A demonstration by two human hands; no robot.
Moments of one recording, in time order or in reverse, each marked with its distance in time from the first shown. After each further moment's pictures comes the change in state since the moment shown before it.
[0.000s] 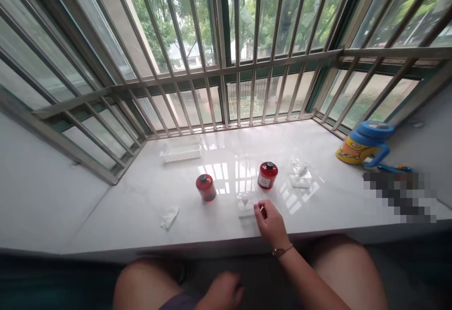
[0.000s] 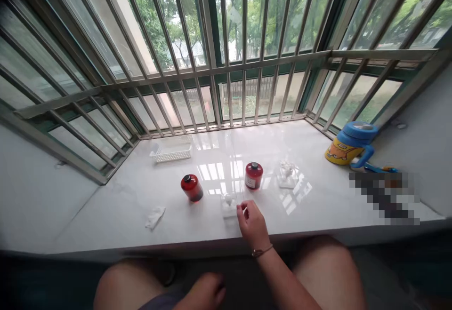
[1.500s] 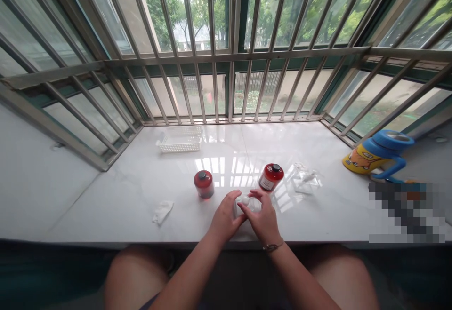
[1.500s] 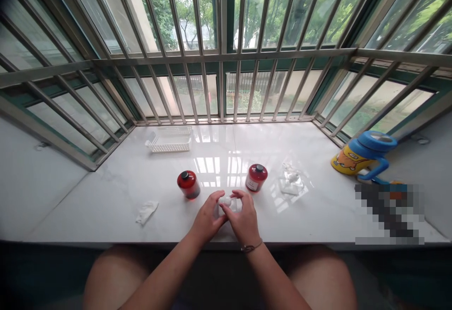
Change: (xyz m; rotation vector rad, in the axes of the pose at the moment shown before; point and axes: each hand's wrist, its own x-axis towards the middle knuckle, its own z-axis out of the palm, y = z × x) left_hand 0.087 0.070 -0.144 -0.294 0.832 0.616; right_hand 0.031 -0.015 0.019 0.103 0.023 0.014
